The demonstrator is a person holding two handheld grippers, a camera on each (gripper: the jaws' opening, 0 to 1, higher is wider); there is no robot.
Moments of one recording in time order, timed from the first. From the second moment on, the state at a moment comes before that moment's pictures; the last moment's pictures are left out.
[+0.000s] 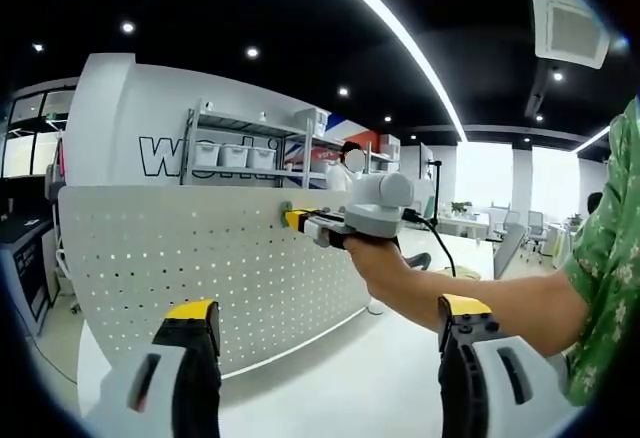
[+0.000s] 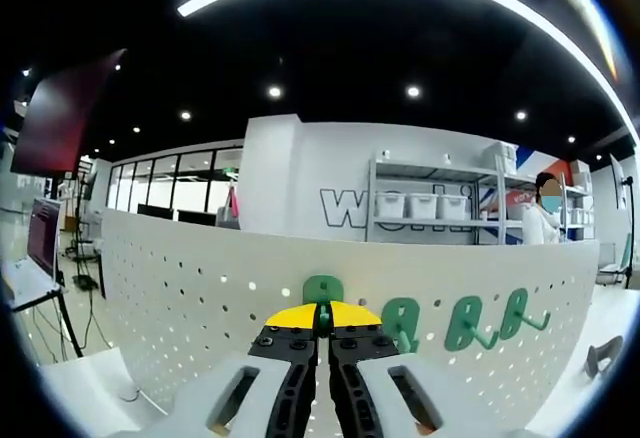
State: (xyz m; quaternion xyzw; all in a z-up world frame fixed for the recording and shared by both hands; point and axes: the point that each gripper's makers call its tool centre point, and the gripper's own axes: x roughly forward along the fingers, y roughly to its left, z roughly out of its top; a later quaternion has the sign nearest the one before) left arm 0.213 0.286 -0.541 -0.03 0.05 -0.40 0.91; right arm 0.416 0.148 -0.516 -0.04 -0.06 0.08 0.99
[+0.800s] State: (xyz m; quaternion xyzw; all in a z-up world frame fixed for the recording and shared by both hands) left arm 0.215 0.290 -0.542 -0.02 0.06 -0.40 0.91; right arm 0.419 0.149 -0.524 -0.04 -0.06 0.08 0.99
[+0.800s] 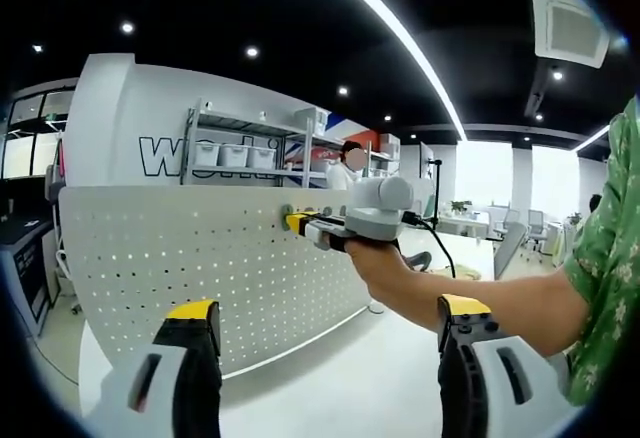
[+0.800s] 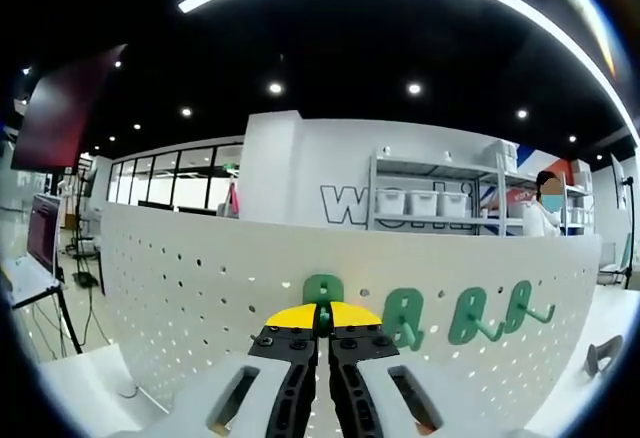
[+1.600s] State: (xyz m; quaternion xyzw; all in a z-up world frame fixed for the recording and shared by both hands) left arm 0.216 0.290 -0.544 -0.02 0.06 -0.40 0.91; right arm 0.420 0.150 -0.526 -0.04 -0.05 0.08 0.99
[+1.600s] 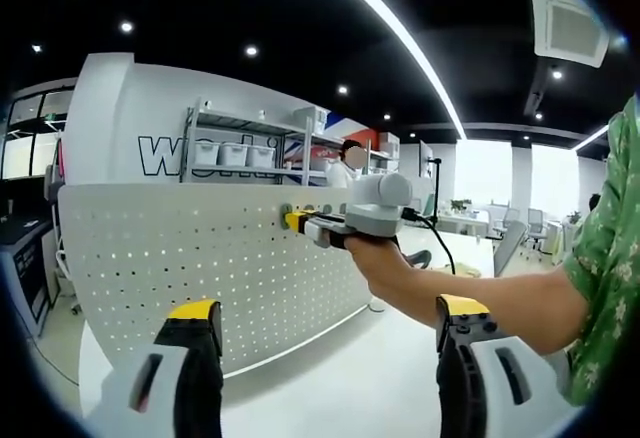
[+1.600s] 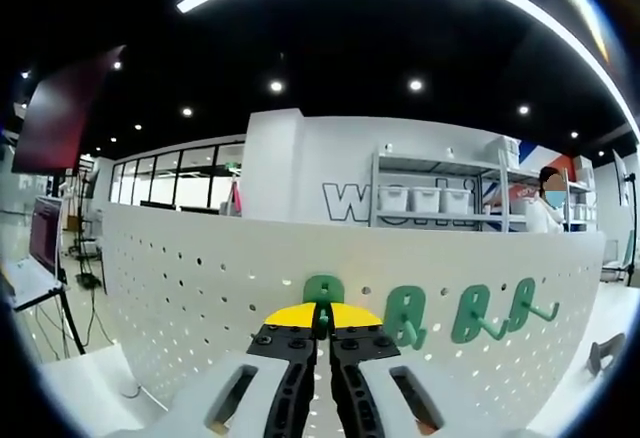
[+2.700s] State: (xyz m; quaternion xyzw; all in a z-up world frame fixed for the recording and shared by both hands) left arm 0.214 0.289 -0.545 -0.02 0.06 -0.40 0.91; right arm 0.418 0.152 -0.525 -0.09 -0.04 0.08 0.99
